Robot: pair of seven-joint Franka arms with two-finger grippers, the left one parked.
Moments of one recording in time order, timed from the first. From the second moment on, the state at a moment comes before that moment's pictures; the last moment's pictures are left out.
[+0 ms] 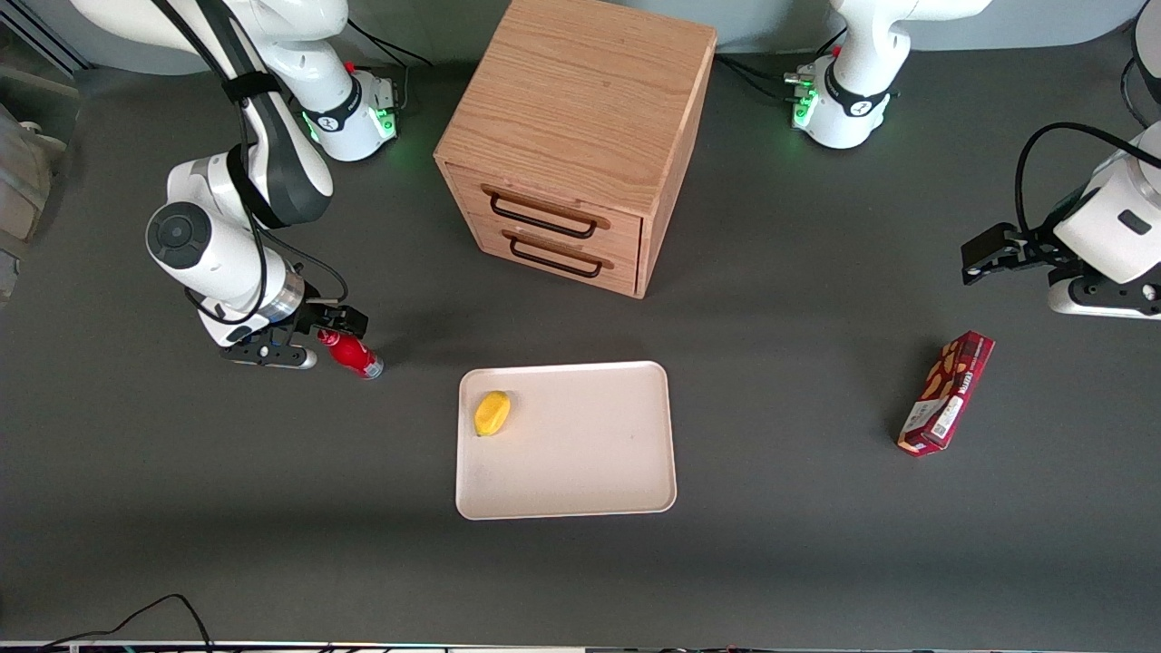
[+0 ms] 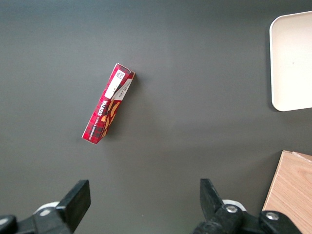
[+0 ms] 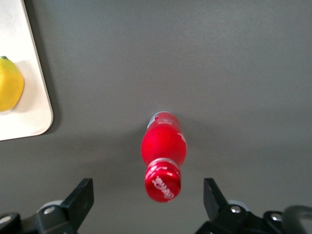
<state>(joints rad) -0.04 0.12 0.23 -2.18 -0.02 2.26 0.33</state>
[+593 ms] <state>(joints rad) -0.07 0.14 0.23 -2.18 -0.02 2.26 0.30</state>
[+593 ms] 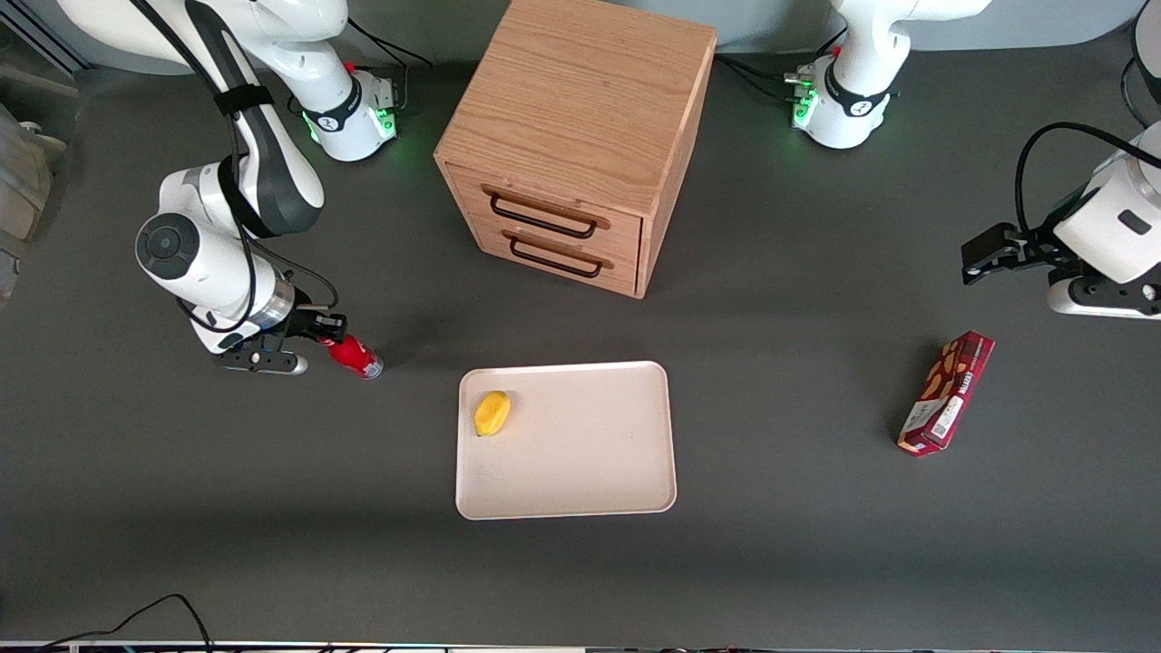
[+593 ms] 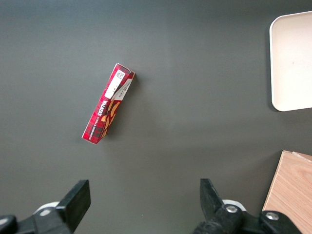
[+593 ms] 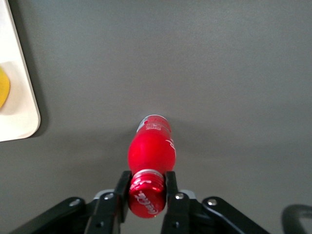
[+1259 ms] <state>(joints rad) -0.05 0.12 0.25 -1.71 -0.02 1.84 0.30</state>
